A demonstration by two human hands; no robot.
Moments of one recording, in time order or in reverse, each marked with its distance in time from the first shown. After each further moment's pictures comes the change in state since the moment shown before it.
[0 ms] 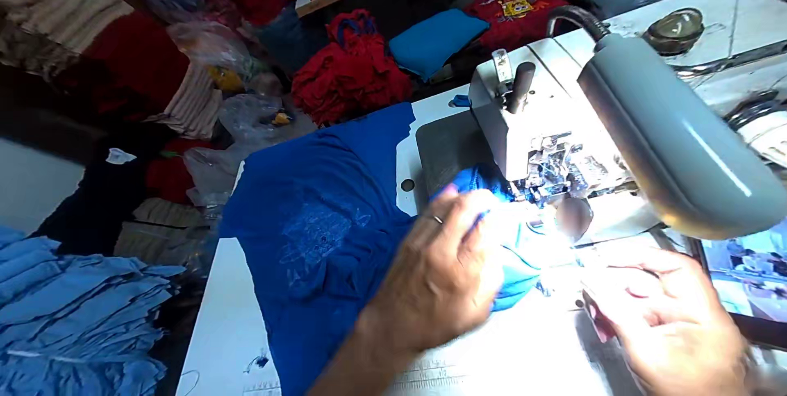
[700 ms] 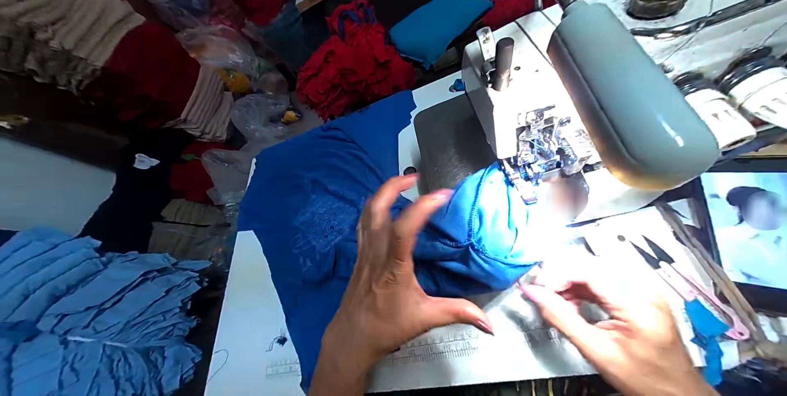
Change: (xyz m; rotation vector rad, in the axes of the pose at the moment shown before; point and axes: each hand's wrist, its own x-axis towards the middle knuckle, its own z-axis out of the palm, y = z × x) left_hand -0.049 -0.008 -0.019 -0.087 -0.009 -0.247; right_hand -0.019 0.016 0.005 -0.137 -0.217 -0.184
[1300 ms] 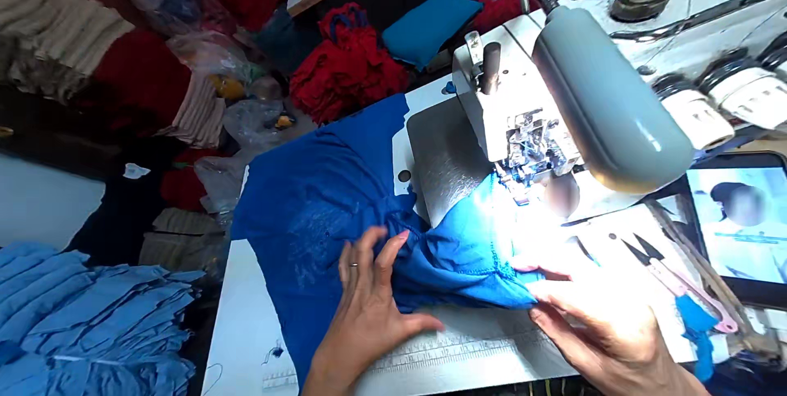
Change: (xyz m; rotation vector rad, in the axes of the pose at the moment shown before) left_hand -0.058 -0.043 0.010 0.207 -0.085 -0.036; right_hand 0.006 0.004 0.003 -0.058 -0.050 -0.302
